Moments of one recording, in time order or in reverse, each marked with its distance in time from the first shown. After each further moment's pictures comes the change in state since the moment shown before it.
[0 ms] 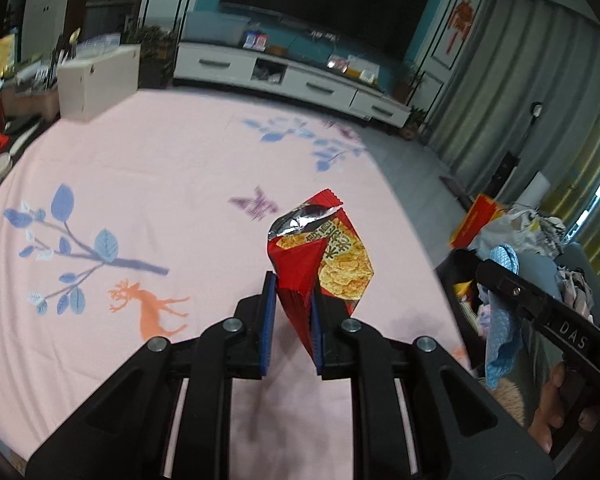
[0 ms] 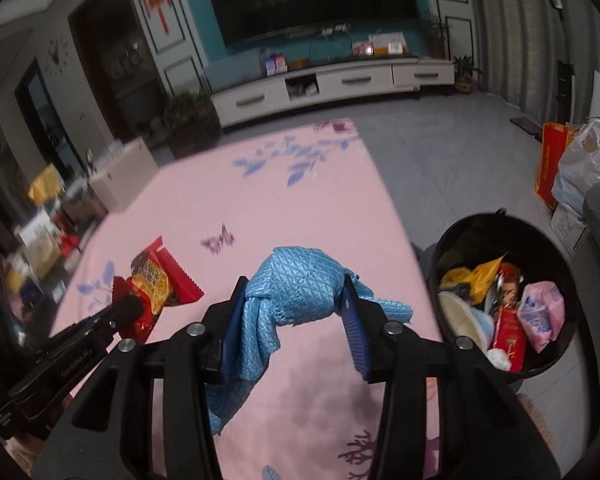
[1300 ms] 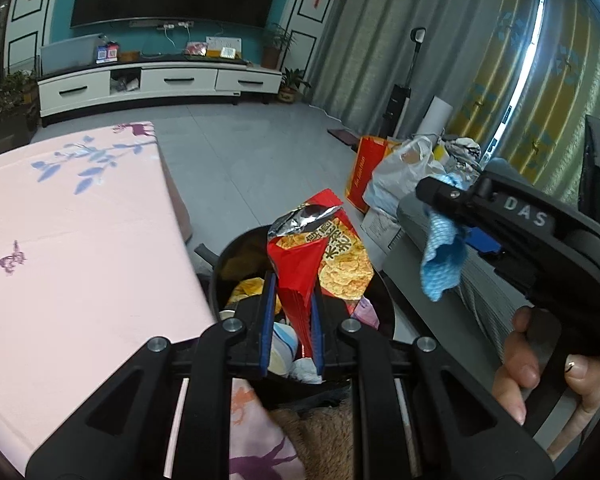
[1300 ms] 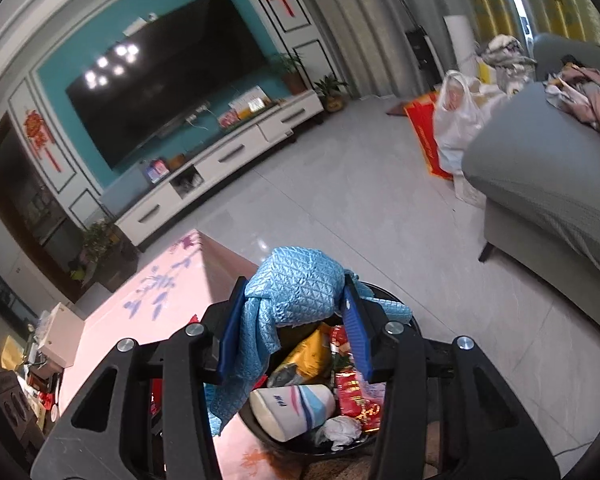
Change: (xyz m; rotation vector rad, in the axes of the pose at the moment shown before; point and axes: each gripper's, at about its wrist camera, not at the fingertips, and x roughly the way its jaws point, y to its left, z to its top) left arm 0.075 -0.251 -0.016 0.301 0.099 -0.301; right arm -0.044 -0.210 0.025 0.437 -0.182 -0.257
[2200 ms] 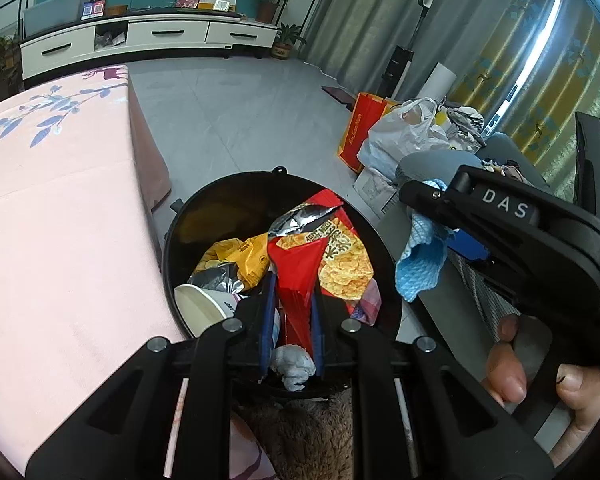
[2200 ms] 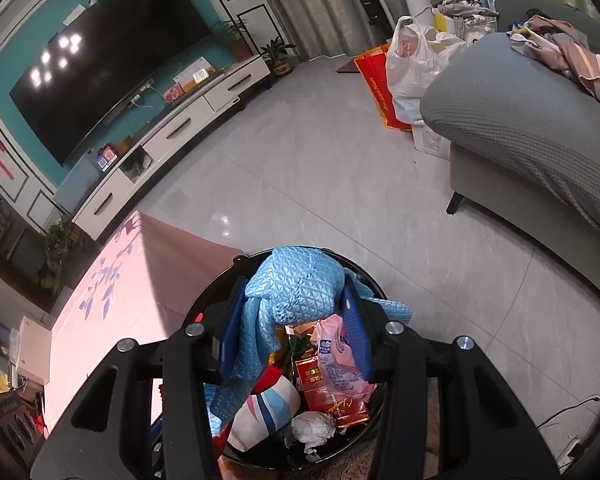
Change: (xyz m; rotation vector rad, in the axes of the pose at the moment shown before) left arm 0.067 0.001 -0.014 -0.039 0.163 -0.046; right arm 0.045 -0.028 -0.012 0.105 0.116 -0.133
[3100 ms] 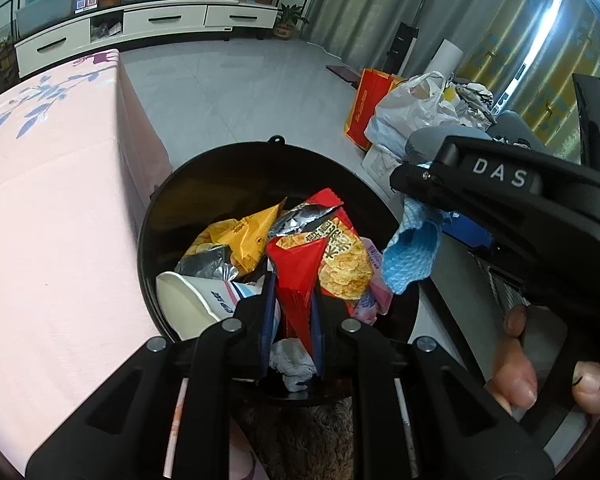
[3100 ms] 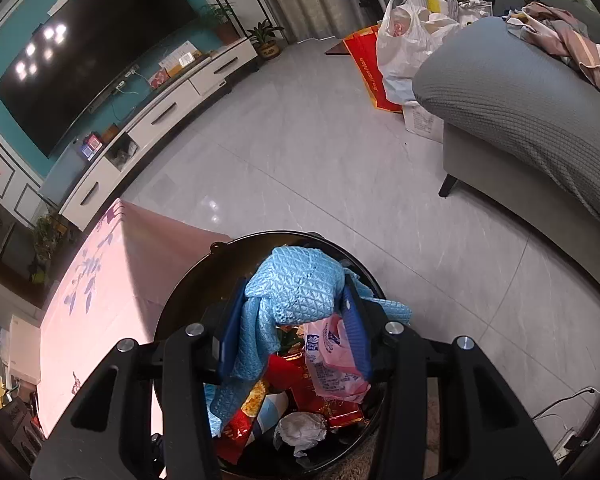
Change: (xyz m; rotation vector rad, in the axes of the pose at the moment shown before) left arm 0.031 -0.012 -0.005 0.029 0.074 0.040; right arm 0.025 -0.006 -0.004 0.011 0.068 -0.042
